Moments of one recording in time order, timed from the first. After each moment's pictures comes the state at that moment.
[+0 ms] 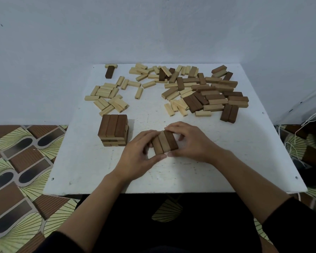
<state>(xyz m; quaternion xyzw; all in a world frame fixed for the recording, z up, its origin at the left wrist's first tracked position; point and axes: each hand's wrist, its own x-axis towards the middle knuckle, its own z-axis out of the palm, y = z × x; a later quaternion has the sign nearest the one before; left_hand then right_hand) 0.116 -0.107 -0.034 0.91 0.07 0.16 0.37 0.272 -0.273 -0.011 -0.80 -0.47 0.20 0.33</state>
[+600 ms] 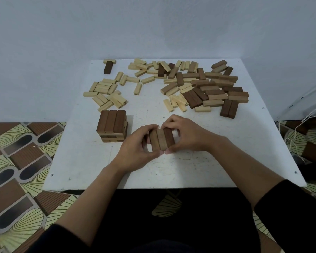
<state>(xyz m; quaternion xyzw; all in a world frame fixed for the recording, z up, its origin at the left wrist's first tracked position) 0.121 -0.101 -0.029 0.89 0.13 0.10 0.44 0.284 -0.257 -0.006 -0.78 -0.50 0.25 0.27</state>
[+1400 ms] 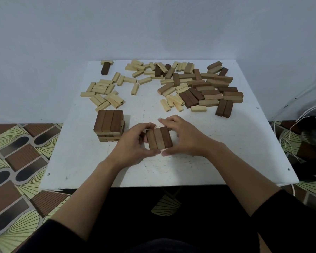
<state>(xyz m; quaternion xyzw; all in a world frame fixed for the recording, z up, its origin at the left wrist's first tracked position) 0.123 -0.099 -0.014 0.88 0.13 0.07 0.45 0.263 -0.270 0.002 -0.81 -0.46 0.24 0.27</state>
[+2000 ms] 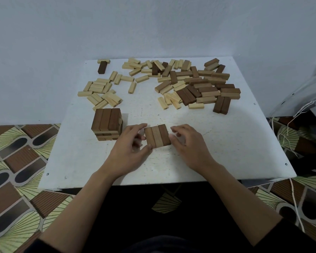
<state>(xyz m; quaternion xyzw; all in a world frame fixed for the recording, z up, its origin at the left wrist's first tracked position) 0.101 -0.111 -0.012 0.86 0.14 0.11 0.47 0.218 -0.292 -0.012 -0.87 -0.30 0.11 0.38</state>
